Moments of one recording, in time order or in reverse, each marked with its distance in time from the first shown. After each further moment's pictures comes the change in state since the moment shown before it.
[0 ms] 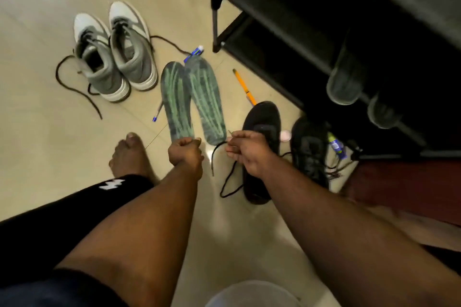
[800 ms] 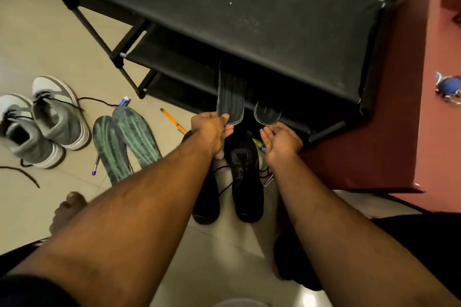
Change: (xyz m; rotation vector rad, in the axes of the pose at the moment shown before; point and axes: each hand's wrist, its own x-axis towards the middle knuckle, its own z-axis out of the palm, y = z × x) left_hand -0.323 0.116 0.194 0.336 -0.480 0.069; right_hand -0.040 -0.077 -0.195 0.842 0.520 -0.221
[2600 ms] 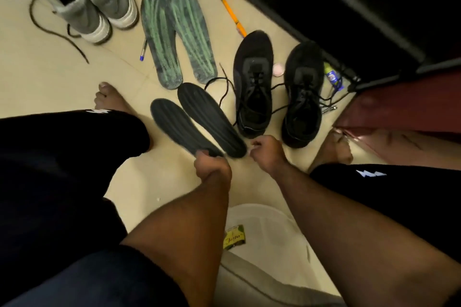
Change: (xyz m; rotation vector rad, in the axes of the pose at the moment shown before) left_hand -0.056 -0.252 -0.190 0.374 0.572 -0.393; right_hand -0.058 0.212 -0.112 -1.650 -0.496 -0.047
